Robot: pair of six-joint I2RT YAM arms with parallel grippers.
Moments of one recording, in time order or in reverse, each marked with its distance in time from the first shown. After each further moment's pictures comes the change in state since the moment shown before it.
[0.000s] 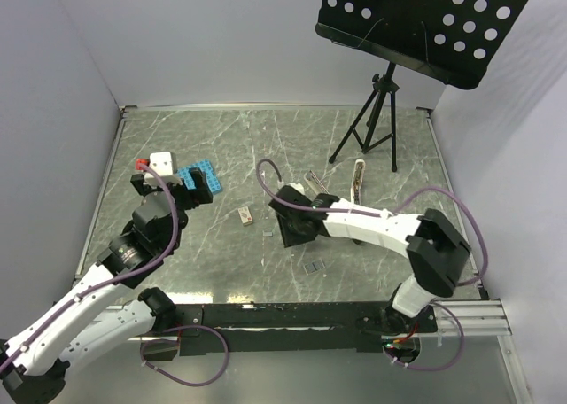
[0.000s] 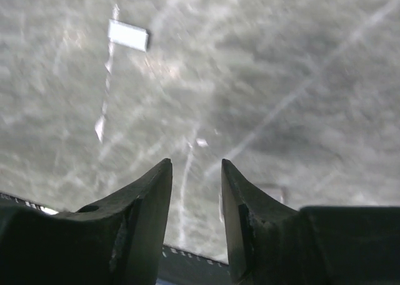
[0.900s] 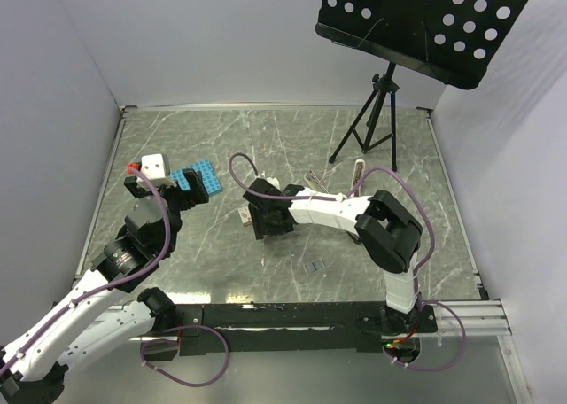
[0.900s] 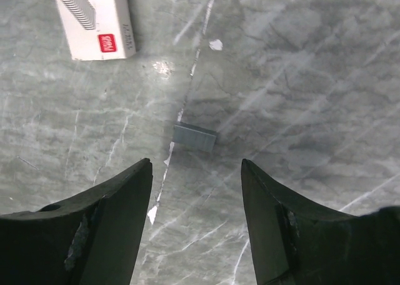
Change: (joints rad) left arm 0.000 -0.042 -0.006 0.010 -0.018 -0.002; right arm 0.005 0.342 0.271 0.052 -0.014 0.026
